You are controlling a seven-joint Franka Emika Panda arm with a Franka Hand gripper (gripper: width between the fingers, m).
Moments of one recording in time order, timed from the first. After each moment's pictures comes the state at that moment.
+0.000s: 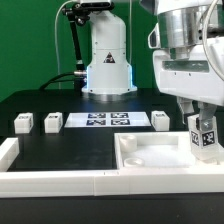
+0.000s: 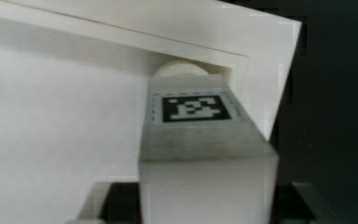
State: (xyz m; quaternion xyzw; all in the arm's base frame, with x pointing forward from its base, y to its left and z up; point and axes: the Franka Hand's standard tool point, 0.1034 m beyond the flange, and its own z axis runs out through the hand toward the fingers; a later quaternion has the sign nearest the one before) arm 0.624 0.102 0.085 -0.76 0.64 -0.01 0.07
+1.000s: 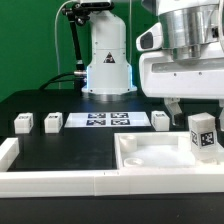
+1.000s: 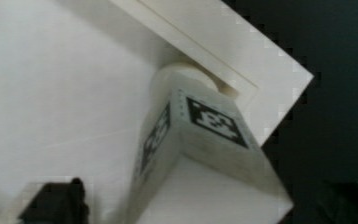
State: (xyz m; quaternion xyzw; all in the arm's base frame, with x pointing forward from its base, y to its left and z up) arm 0.627 0.104 0.085 -0.91 0.40 -0.03 0.08
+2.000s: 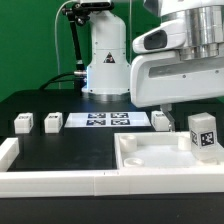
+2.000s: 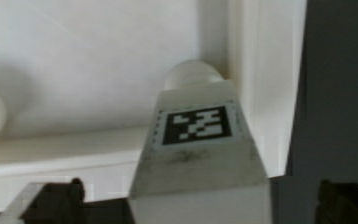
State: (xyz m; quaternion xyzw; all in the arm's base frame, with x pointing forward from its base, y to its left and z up) arm 0.627 0.109 0.084 -1.00 0.00 -0.06 0.06
